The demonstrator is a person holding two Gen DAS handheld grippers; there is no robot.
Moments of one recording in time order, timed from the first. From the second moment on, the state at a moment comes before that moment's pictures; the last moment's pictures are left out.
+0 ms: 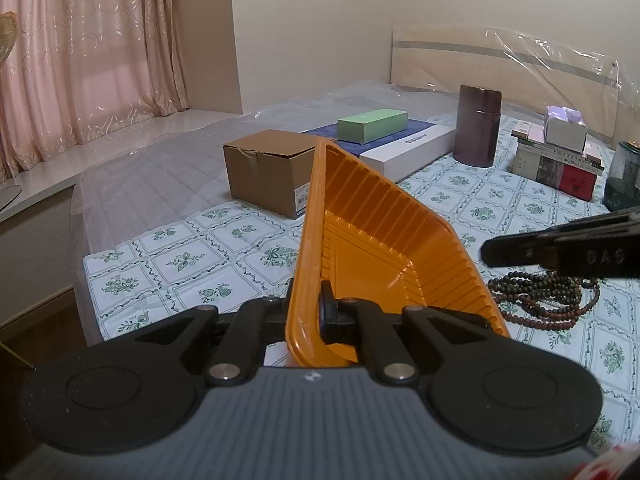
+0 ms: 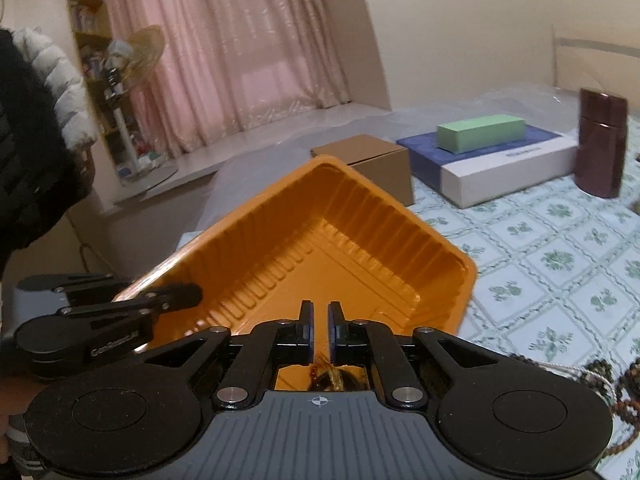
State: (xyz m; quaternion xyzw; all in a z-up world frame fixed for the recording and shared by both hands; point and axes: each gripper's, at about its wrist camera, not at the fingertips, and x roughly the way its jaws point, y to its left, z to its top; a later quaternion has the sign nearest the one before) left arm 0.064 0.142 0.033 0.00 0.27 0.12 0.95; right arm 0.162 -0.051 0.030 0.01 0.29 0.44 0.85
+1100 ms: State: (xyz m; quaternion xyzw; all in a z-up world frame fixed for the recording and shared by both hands) left arm 0.064 0.142 0.030 0.01 0.28 0.12 0.95; right arm 0.174 -0.203 -0.040 0.03 0.35 0.23 0.91
